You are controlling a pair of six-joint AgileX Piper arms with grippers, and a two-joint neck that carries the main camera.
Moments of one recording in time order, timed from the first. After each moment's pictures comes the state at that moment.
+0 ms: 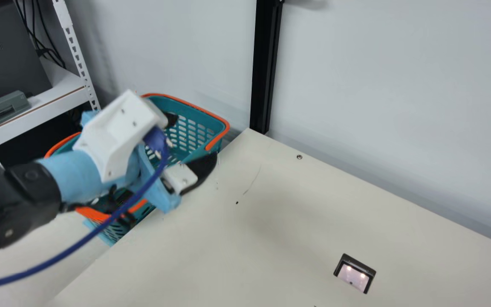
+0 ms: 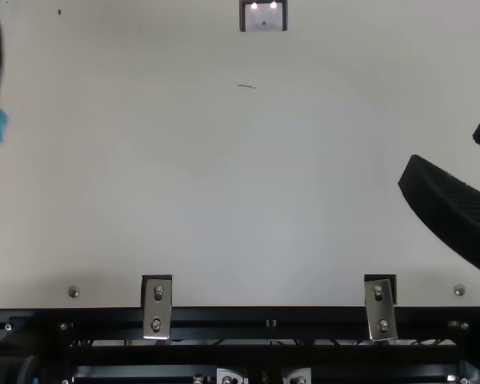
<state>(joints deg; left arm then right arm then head) 1.2 57.7 -36.8 14.2 9.9 1.8 -10.0 48.3 -55.5 51.4 70.0 -20.1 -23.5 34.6</state>
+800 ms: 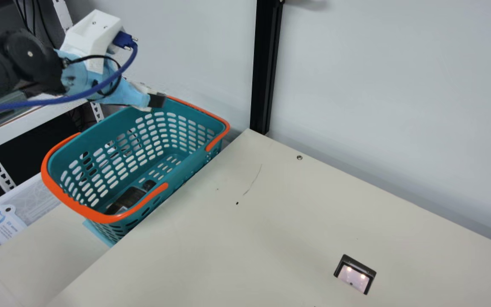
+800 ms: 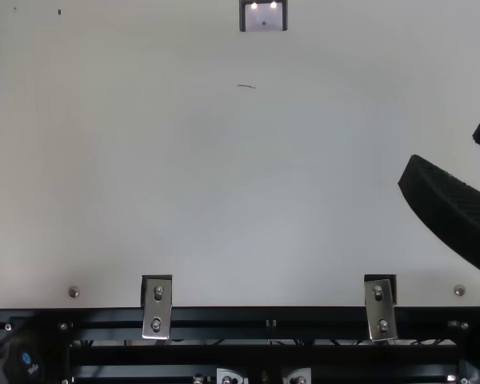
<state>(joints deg) 31.9 88.8 -68.6 -22.6 30.2 39.5 -10.0 48.3 -55.5 51.4 70.0 -20.1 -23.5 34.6</state>
